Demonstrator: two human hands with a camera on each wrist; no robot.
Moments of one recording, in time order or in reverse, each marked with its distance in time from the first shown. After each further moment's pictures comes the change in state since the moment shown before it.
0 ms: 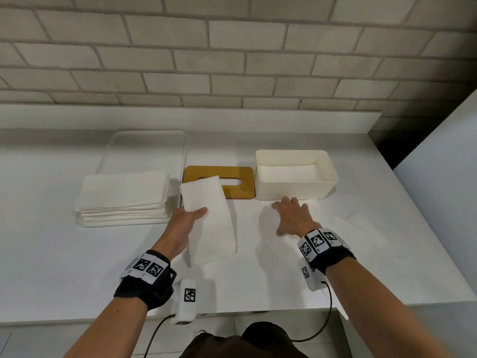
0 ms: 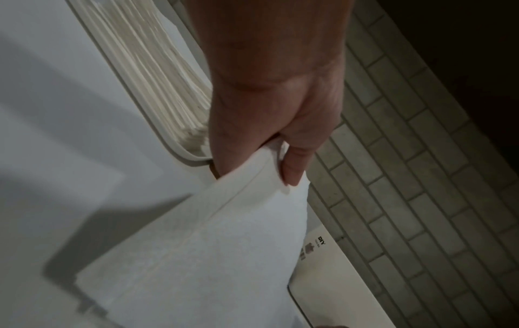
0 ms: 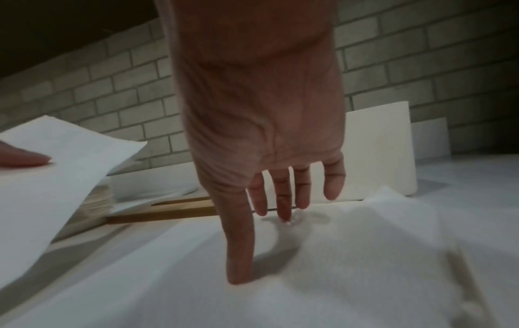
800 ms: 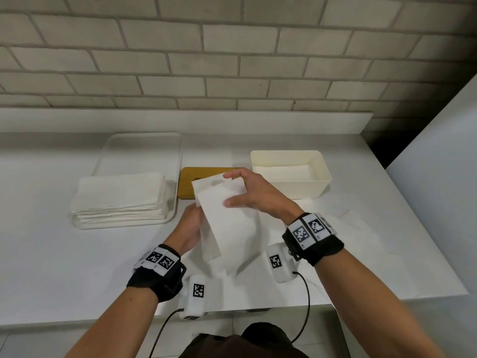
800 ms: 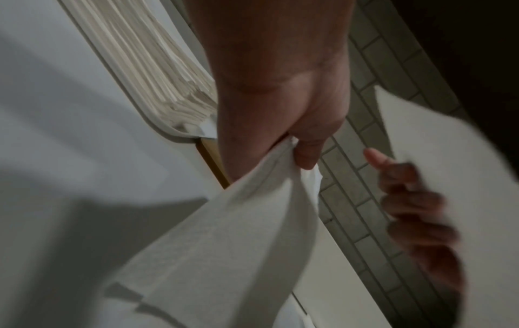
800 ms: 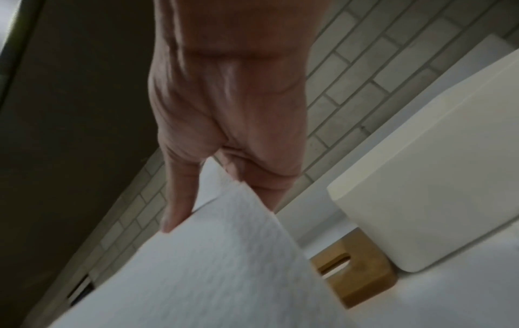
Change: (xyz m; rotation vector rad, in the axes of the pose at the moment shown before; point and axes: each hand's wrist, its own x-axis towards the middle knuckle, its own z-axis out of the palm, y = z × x) left_hand -0.003 0.001 0.030 -0.020 -0.158 0.058; right_hand -0.035 -0.066 -0.078 1.139 -0.006 -0.376
